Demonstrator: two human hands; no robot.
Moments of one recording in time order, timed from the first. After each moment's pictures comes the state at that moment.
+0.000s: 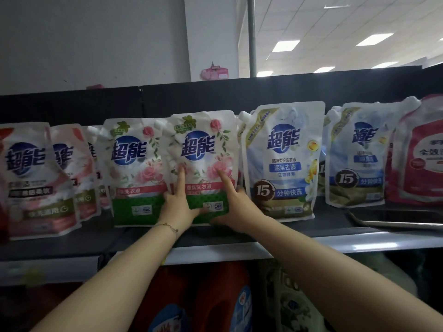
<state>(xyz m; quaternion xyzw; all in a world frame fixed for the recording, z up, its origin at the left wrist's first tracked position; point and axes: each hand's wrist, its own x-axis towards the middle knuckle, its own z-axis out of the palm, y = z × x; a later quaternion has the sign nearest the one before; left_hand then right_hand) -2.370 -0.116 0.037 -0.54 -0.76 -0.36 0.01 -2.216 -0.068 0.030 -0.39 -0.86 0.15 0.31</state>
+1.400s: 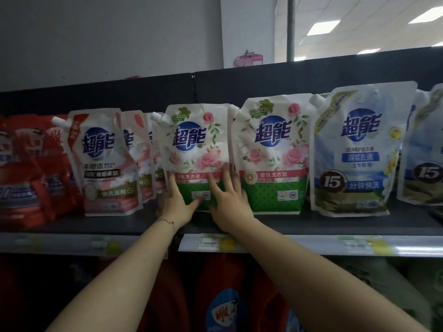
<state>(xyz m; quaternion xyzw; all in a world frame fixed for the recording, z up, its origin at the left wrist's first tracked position) -2.526 -0.132 -0.003 -0.46 -0.79 -0.41 0.01 -2.366 -0.106 0.013 -0.37 -0.89 -0.01 0.28</state>
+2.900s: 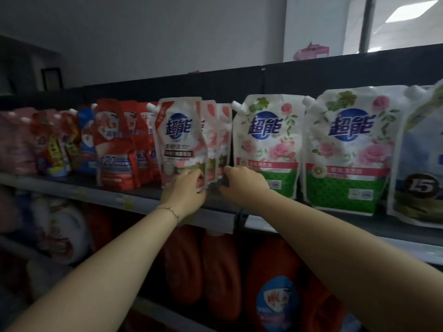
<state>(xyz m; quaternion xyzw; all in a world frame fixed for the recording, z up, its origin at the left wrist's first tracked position) -2.576 -0.265 0.024 -0.49 -0.81 -0.27 0.17 -2.432 -0.184 0.060 -0.27 -0.94 -0.01 0.21</state>
